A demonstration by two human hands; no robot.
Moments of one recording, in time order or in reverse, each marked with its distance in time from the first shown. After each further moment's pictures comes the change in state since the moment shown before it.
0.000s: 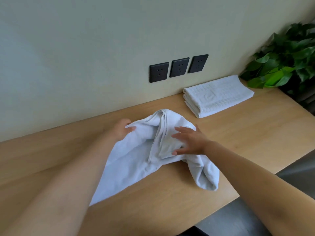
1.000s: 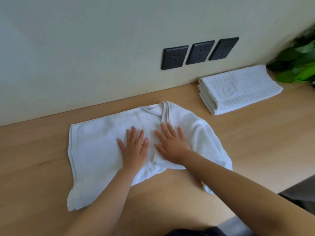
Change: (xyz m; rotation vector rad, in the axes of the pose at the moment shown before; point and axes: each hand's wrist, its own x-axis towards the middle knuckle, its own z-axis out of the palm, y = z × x) left_hand -0.023 -0.022 0.118 0.172 0.110 -0.186; right_hand 0.075 -0.066 0.053 -0.065 0.000 -0.044
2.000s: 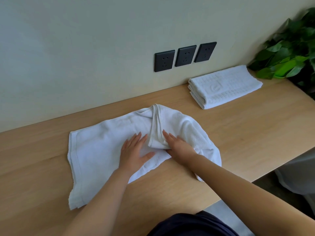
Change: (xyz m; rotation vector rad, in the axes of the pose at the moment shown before) left_hand -0.055 -0.023 -0.011 -0.041 0.081 0.322; right_hand -0.081 -0.015 -0.003 0.281 0.060 0.072
